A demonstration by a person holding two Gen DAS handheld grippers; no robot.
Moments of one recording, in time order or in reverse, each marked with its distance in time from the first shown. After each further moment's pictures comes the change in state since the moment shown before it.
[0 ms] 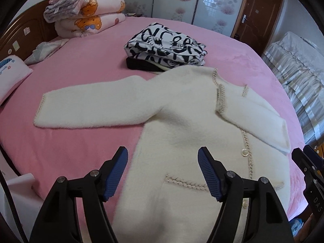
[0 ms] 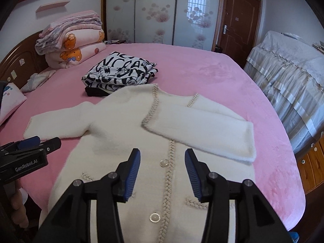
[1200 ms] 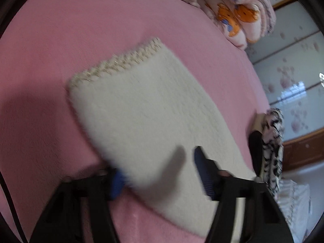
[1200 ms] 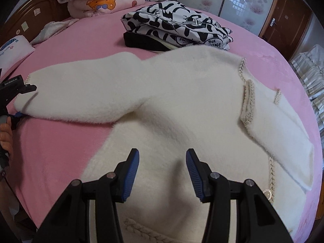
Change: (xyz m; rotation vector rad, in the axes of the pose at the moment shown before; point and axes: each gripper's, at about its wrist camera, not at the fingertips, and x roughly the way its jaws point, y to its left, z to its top) left arm 0.169 0.333 0.041 -0.925 -0.051 0.037; right arm 0.184 0.160 0.008 -0.171 0.263 0.113
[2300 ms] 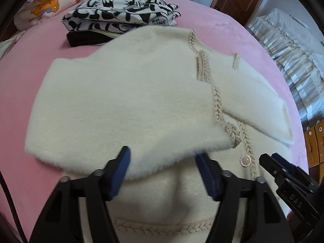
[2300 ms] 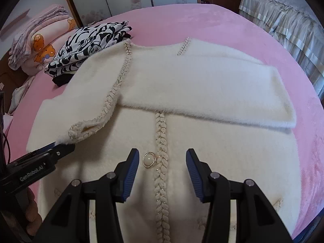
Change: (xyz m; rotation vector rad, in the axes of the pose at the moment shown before) left arm -0.050 -0.252 -0.307 1.012 0.291 -0.105; right arm -0.041 -0.214 -0.084 0.443 -0.029 0.013
